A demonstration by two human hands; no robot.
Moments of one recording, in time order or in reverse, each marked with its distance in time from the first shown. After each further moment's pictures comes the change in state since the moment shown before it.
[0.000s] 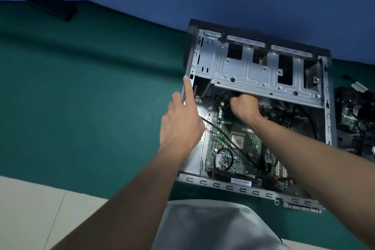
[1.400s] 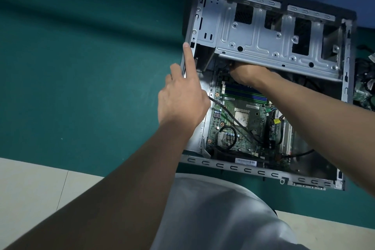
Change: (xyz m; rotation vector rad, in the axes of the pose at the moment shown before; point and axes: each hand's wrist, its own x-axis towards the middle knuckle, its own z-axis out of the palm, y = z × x) left_hand 0.002 0.004 0.002 -0.014 0.015 -0.027; right_hand 0.035 -0.011 -0.008 -0.424 -0.242 -0.286
